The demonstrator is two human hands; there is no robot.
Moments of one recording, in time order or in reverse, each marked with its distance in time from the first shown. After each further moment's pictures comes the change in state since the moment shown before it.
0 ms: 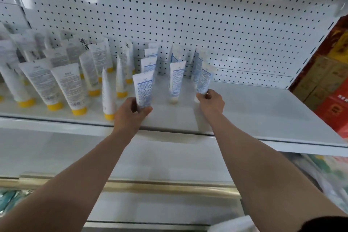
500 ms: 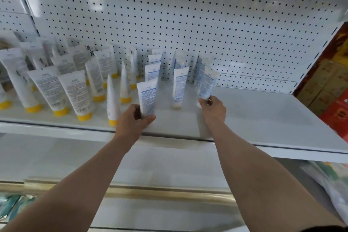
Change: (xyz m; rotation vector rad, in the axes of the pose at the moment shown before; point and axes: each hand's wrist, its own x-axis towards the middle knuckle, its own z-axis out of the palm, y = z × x) left_hand -0.003 -0.002 -0.008 -0.068 -0.086 -0.013; right_hand -0.006 0.002 0.006 -0.020 0.010 0.006
